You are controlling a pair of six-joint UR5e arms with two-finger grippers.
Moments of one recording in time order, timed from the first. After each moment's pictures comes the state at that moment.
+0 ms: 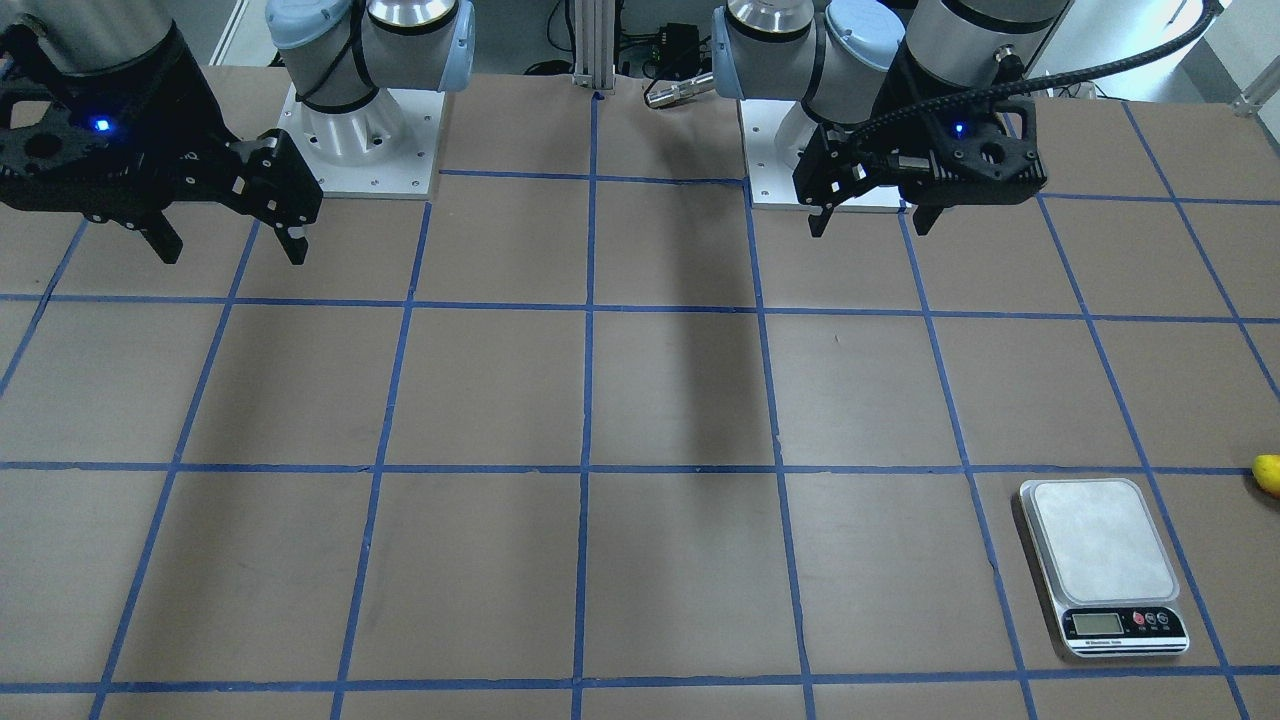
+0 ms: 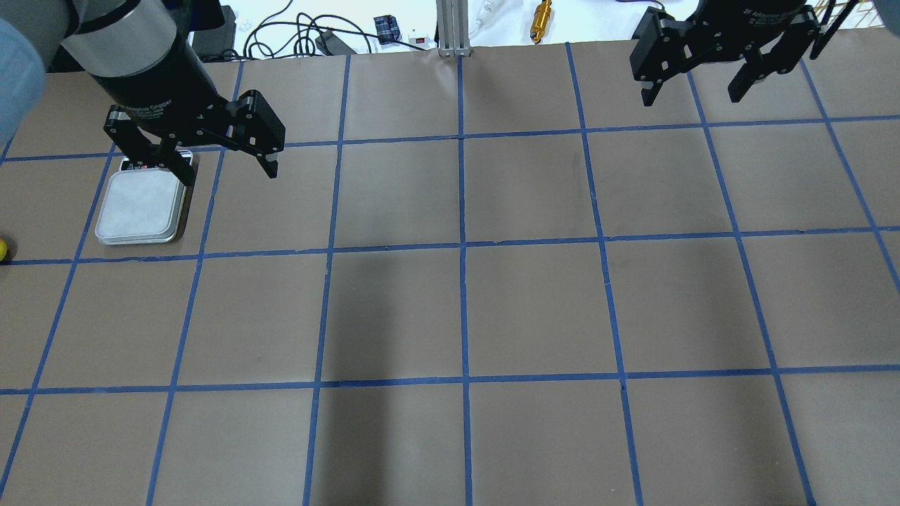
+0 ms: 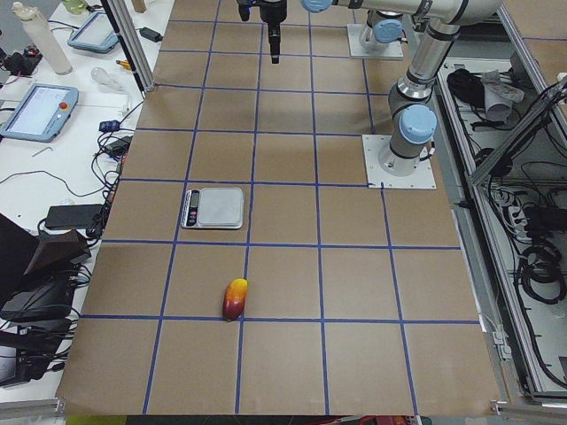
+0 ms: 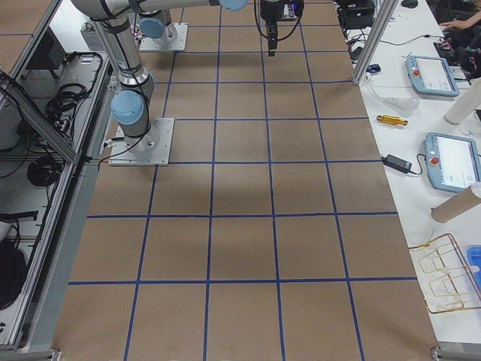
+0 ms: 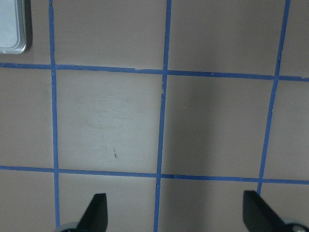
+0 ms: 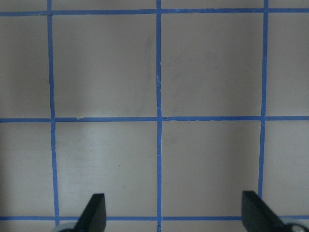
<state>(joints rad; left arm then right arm) -1.58 -1.55 -1.51 -1.68 1.57 -0.06 1.54 -1.53 1.41 -1.53 -1.56 -0.04</state>
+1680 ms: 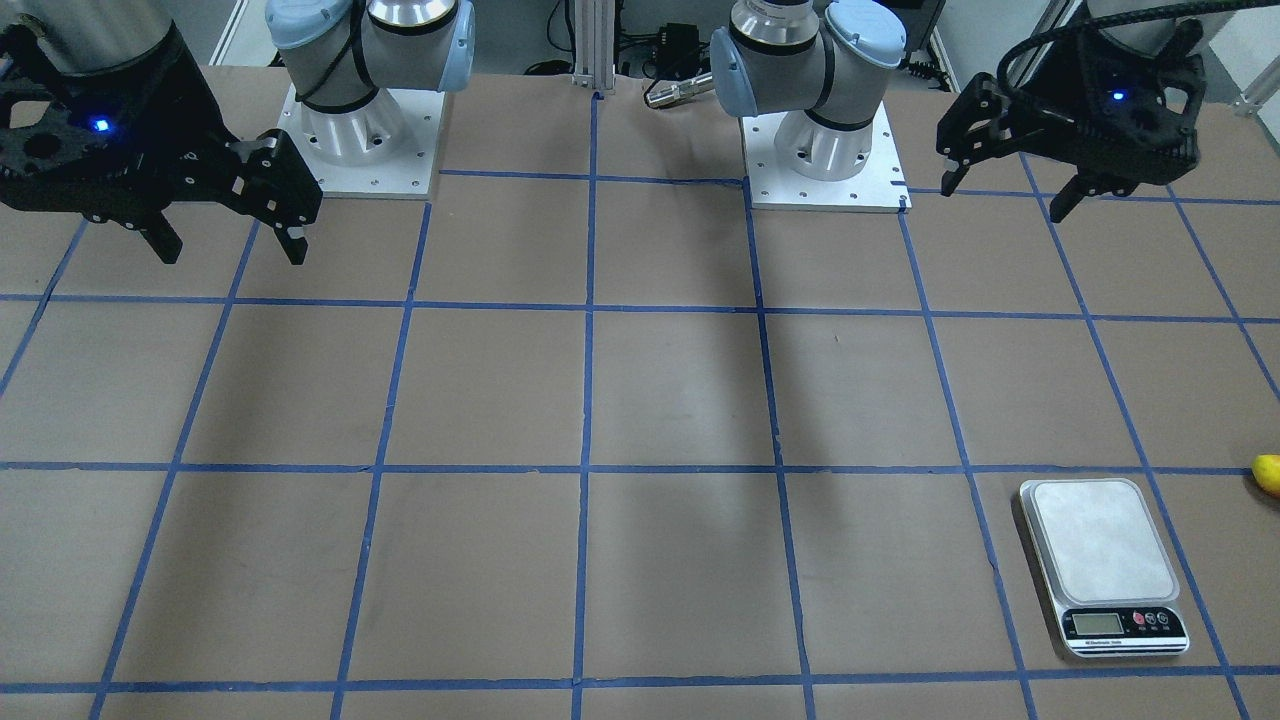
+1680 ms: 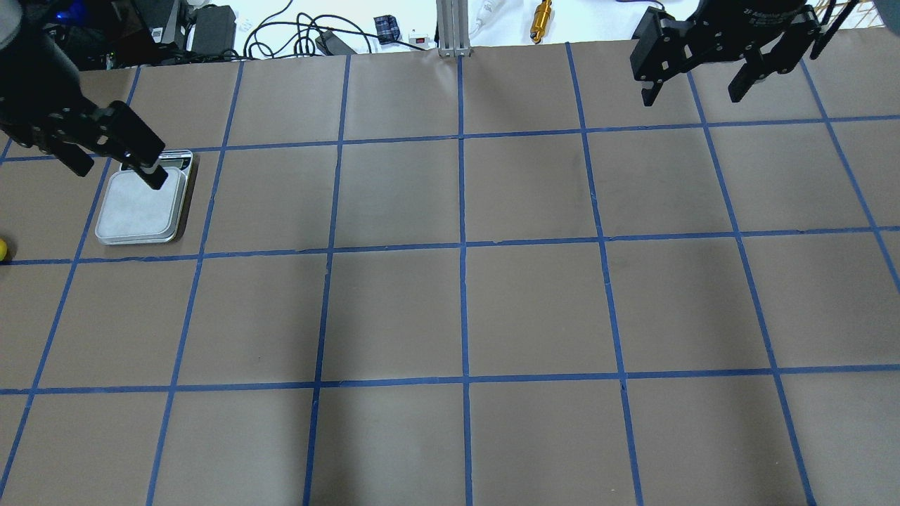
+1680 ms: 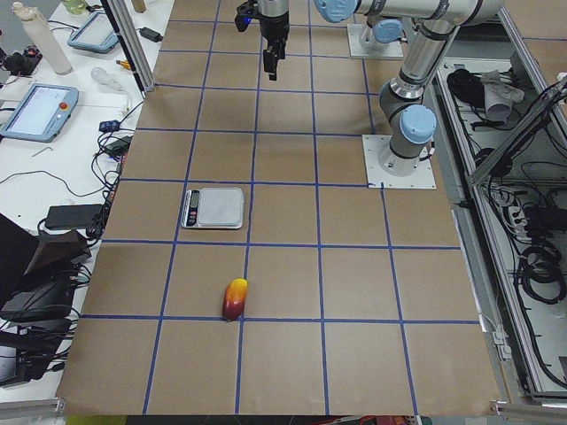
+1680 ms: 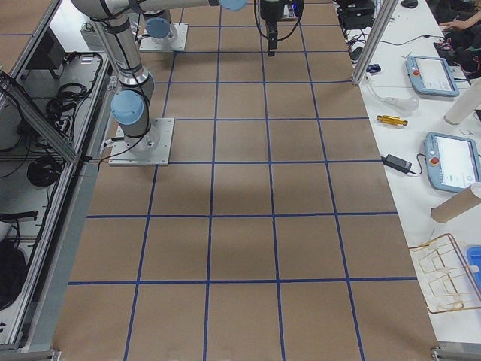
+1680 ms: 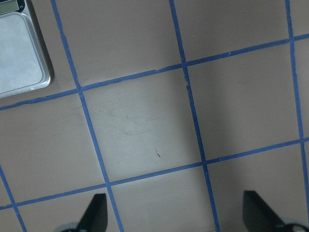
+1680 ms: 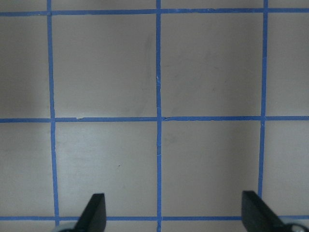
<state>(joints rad) -1.30 -1.51 -1.47 -1.80 1.58 0.56 1.54 -1.53 1.41 -1.53 -1.56 -0.04</state>
